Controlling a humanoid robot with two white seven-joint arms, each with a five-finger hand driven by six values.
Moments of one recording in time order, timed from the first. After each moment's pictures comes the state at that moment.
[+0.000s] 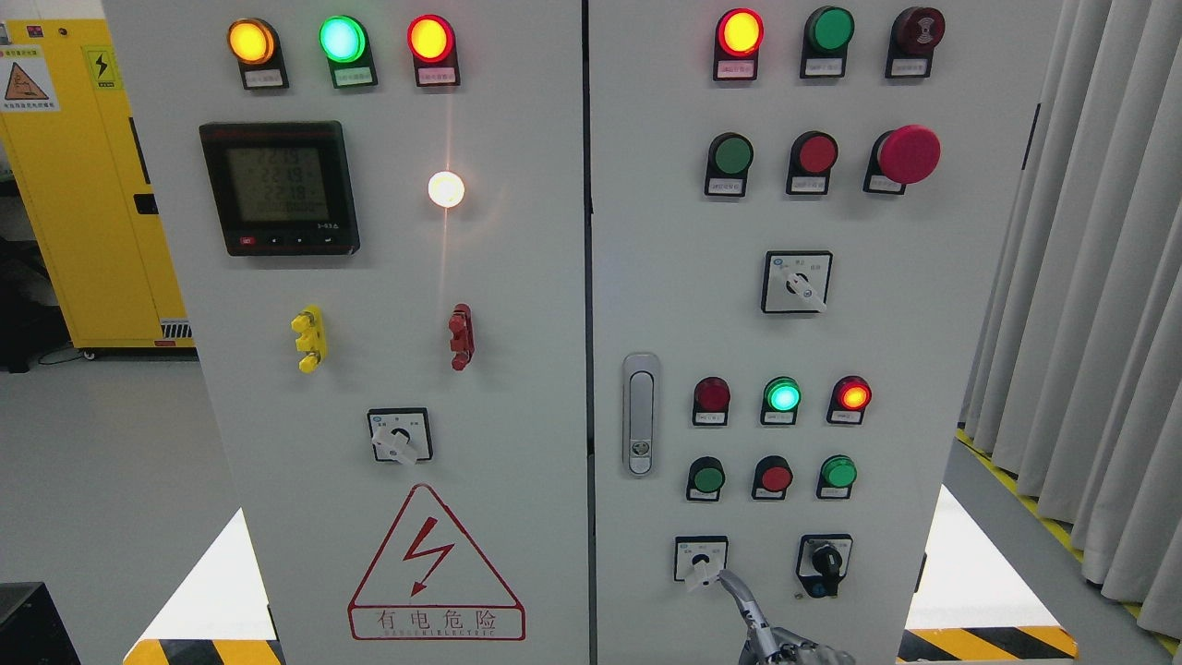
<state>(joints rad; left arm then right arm) 0.06 -0.10 -0.10 -0.13 0.08 -0.05 -0.06 0.01 0.13 0.04 -1.82 1.25 -0.34 -0.20</state>
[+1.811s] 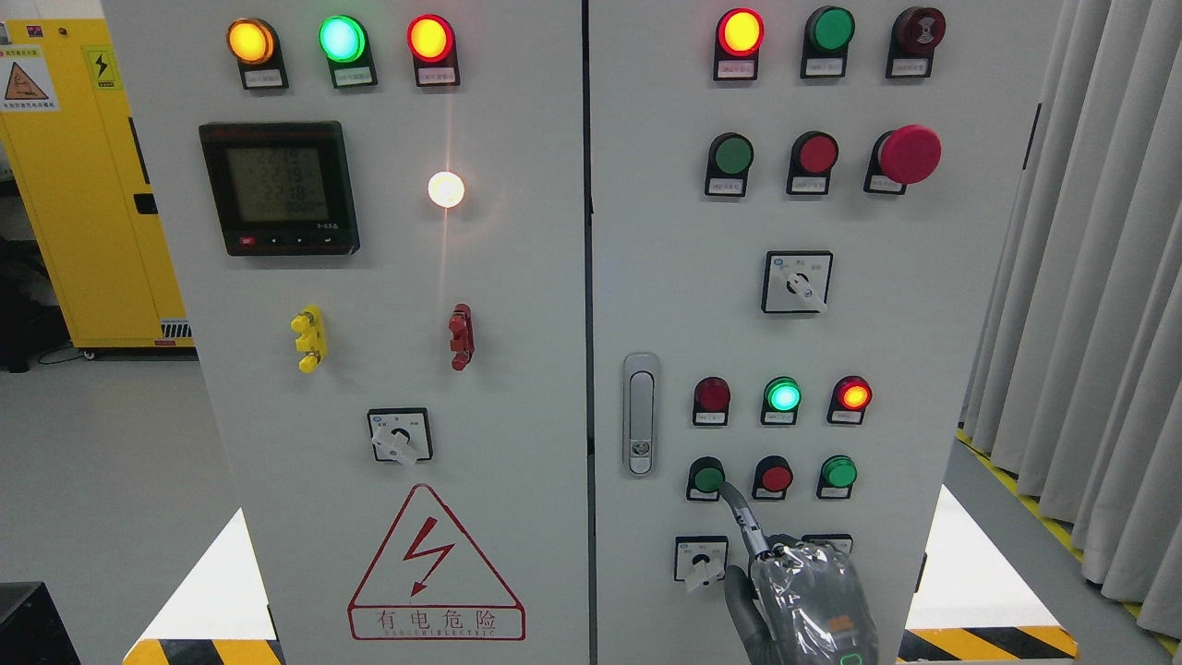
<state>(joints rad) 0.06 -0.10 -0.10 -0.13 0.08 -0.05 -0.06 -0.21 0.14 0.01 -1.69 1.40 -0.28 -0.18</state>
